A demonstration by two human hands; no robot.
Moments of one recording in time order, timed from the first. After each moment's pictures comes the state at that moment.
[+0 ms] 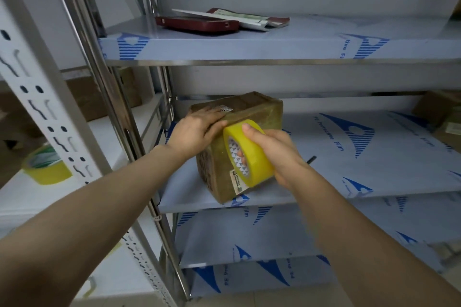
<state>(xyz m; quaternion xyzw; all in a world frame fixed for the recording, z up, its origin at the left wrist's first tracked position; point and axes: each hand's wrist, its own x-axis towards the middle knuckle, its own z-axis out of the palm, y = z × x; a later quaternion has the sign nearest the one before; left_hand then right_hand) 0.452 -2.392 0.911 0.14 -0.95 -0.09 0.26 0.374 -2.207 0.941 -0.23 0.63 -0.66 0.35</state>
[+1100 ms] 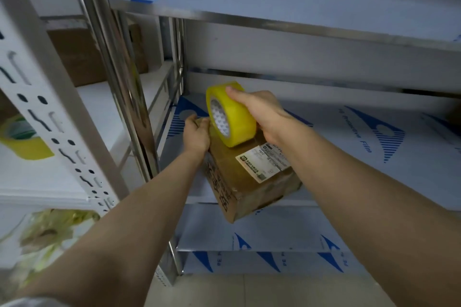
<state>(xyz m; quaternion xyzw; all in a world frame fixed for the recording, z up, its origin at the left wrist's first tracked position) 0.420 -2.445 0.804 0.45 -0.56 -0.59 0.37 0.351 -2.332 0.931 -0.29 0.73 -0.52 0.35</state>
